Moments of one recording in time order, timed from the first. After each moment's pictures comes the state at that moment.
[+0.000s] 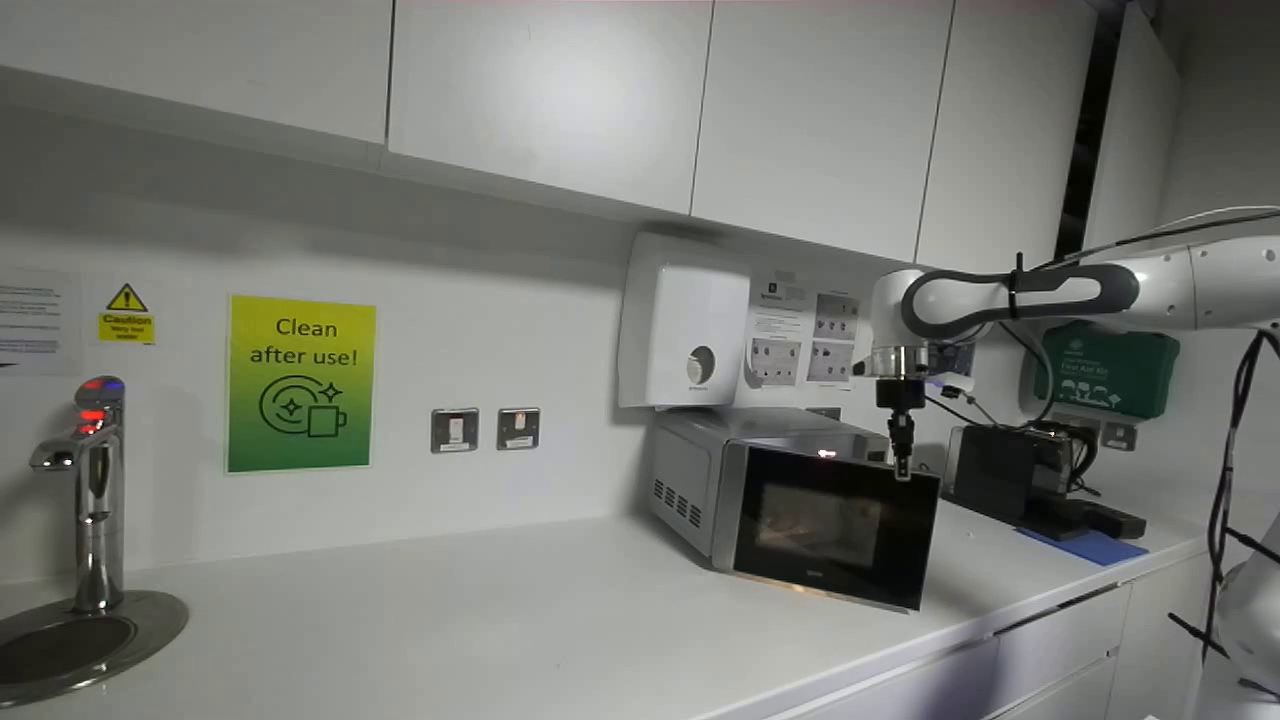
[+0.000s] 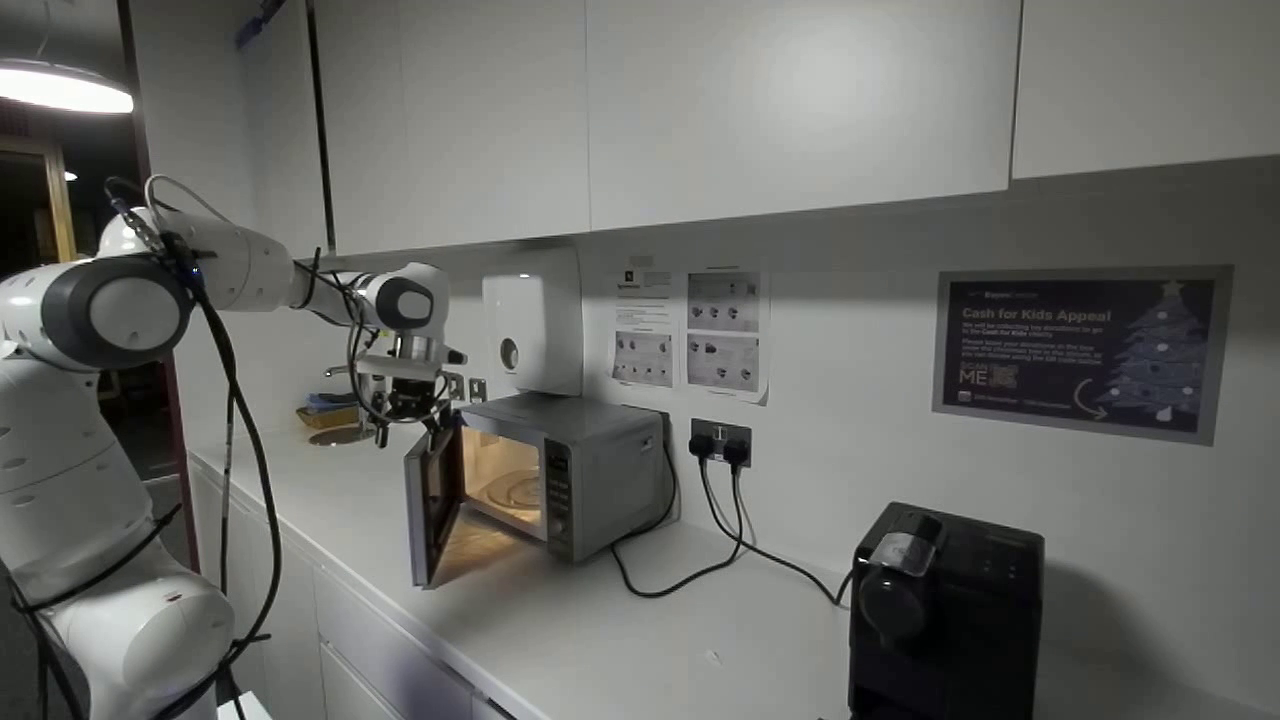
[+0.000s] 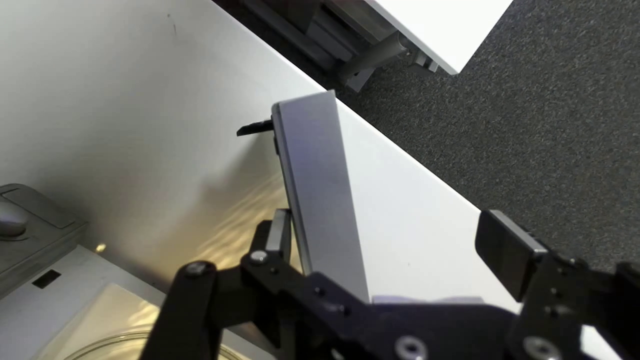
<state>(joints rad) 0.17 -0.28 0.13 -2.05 0.10 1.61 -0.36</state>
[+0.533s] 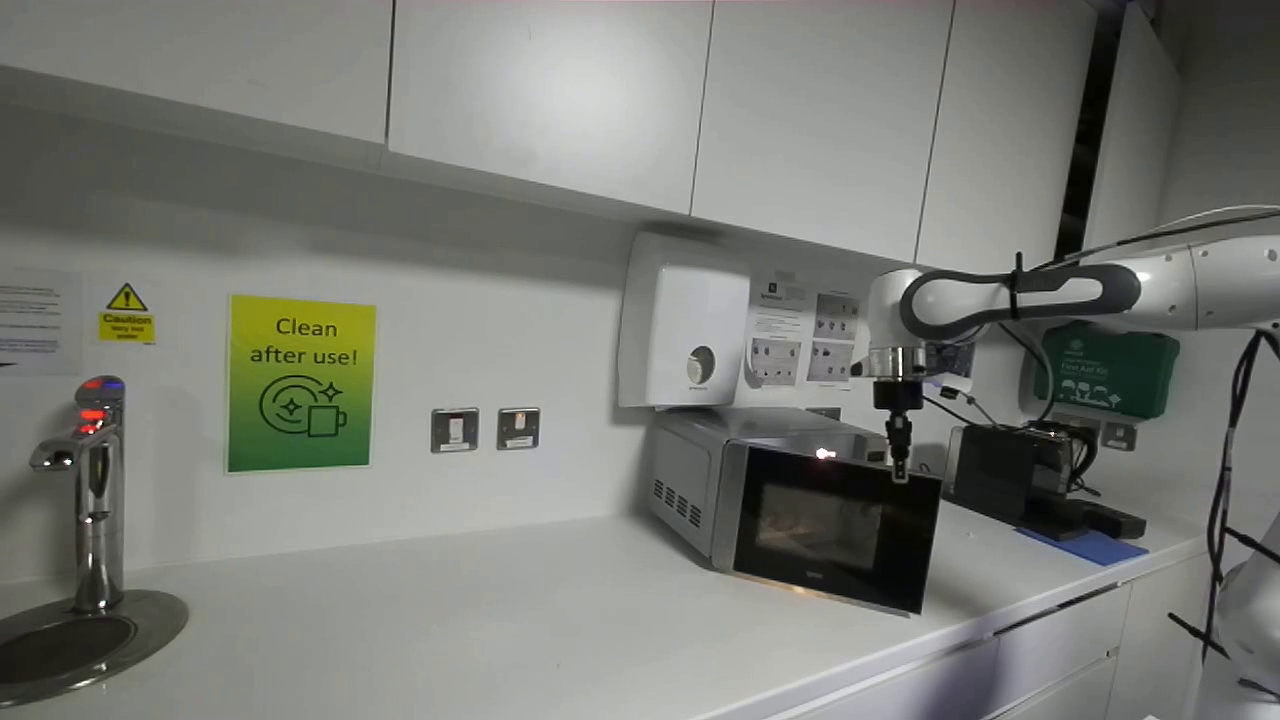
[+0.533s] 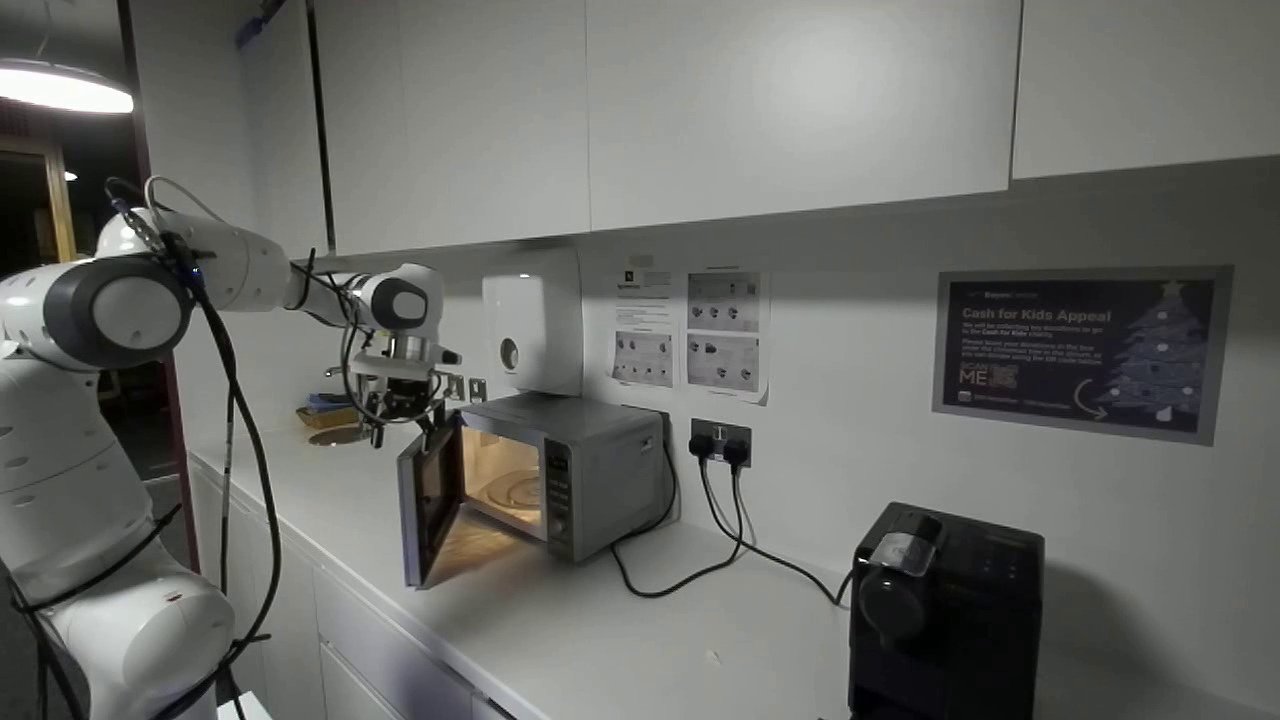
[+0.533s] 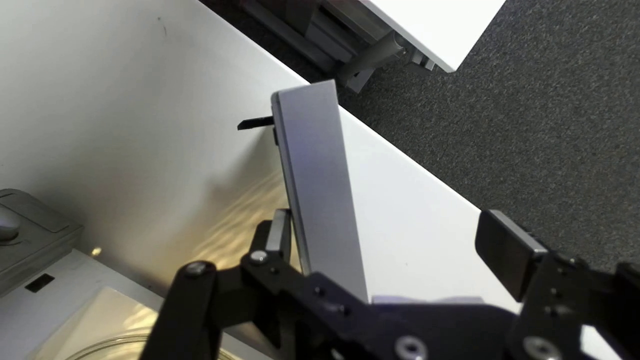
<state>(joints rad) 0.17 -0.28 0.15 -2.05 0.10 1.61 -0.31</state>
